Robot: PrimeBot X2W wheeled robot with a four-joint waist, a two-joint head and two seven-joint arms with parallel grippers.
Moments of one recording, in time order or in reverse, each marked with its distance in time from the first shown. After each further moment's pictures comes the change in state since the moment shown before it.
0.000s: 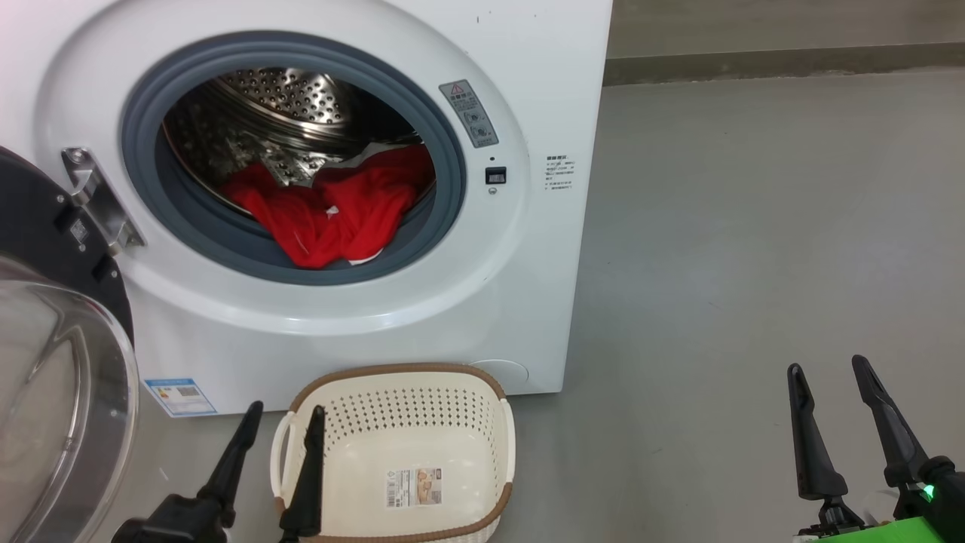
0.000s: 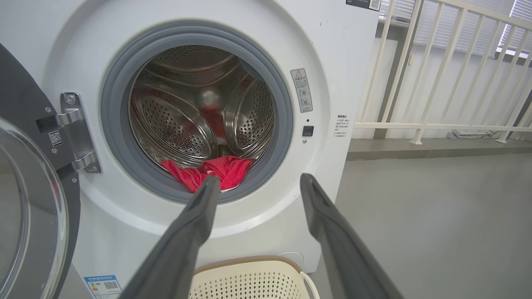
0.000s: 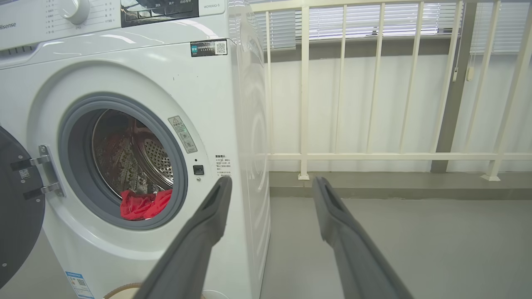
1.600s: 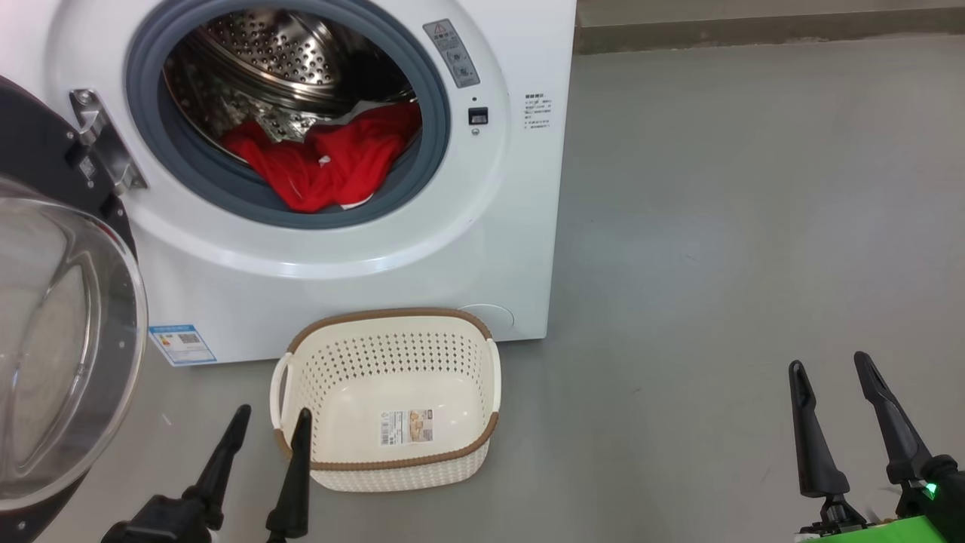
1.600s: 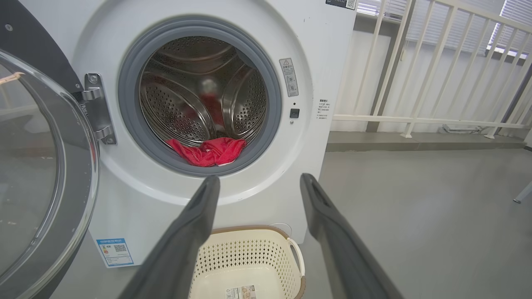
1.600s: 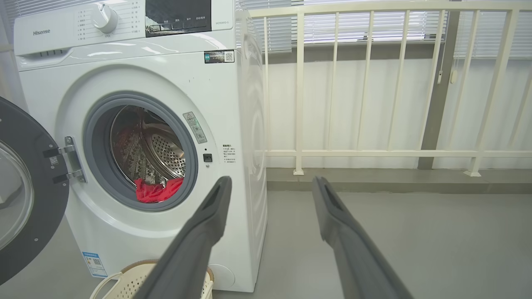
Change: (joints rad) left arm -0.002 -0.017 0.057 0.030 0.007 -0.049 0.000; right arm -0.002 -0.001 -0.002 -0.008 -0.010 0.000 0.000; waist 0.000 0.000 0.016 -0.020
